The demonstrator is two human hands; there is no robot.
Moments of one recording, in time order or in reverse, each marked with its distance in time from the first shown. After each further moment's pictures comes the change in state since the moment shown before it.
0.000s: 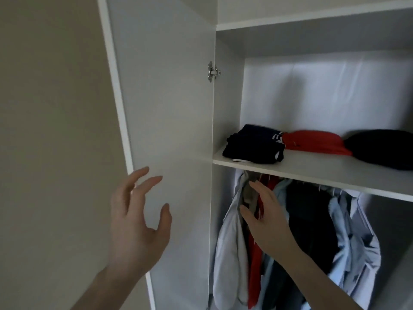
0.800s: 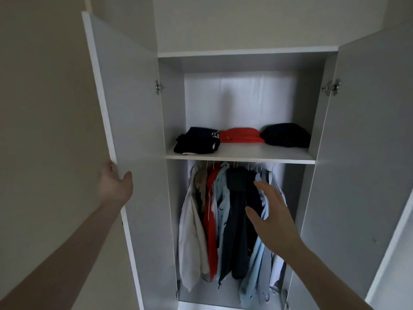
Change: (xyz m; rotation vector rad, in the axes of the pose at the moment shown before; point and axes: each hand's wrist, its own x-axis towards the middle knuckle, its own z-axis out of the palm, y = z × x) left_hand 0.020 -0.004 -0.016 -0.226 -0.211 -0.724; right_hand -0.212 -0.107 -0.135 -0.179 0.216 0.140
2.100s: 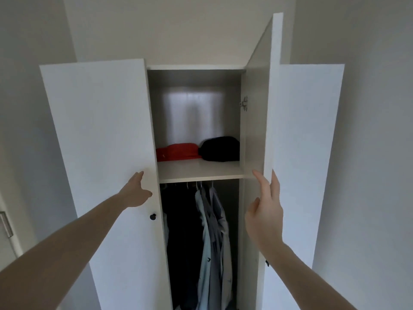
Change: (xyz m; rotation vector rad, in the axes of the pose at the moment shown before) left_hand -0.058 0.133 0.300 0.427 -0.775 0.213; right_hand 0.071 0.144 -0.179 -0.265 0.513 0.005
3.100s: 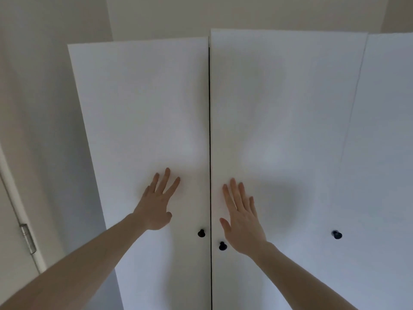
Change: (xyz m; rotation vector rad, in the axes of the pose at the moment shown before) left_hand 0.124 -0.116 -0.023 0.703 0.049 0.240; right_hand 0.053 -0.002 0.316 -0.305 -0.552 -0.398
